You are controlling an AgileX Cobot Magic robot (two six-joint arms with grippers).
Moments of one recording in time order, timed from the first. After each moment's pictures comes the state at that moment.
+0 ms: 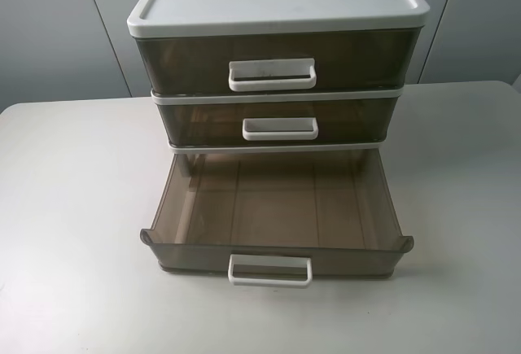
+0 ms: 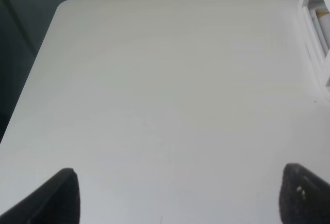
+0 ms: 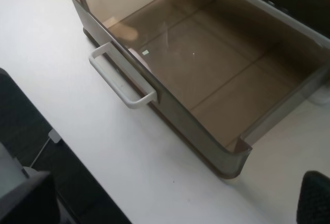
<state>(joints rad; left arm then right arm) -0.02 0.00 -0.51 0.10 1.09 -0.05 1.01 0.18 -0.51 -0.12 1.11 0.21</state>
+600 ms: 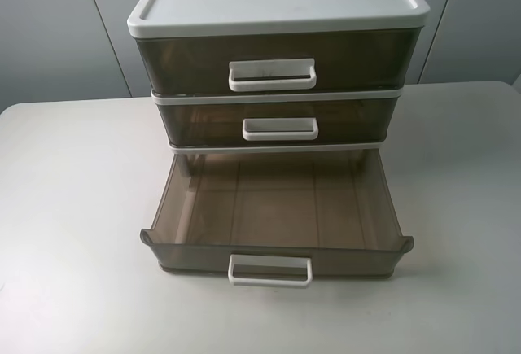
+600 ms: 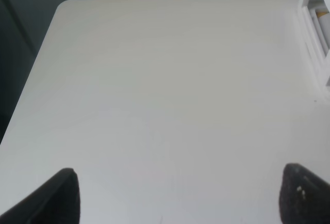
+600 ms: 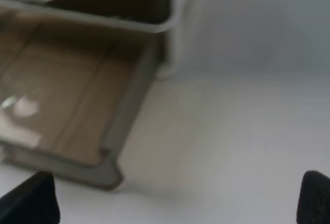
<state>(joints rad) -0.02 0.00 -0.51 0.10 1.09 -0.05 0.29 0.13 -0.51 -0.11 1.10 0.21</state>
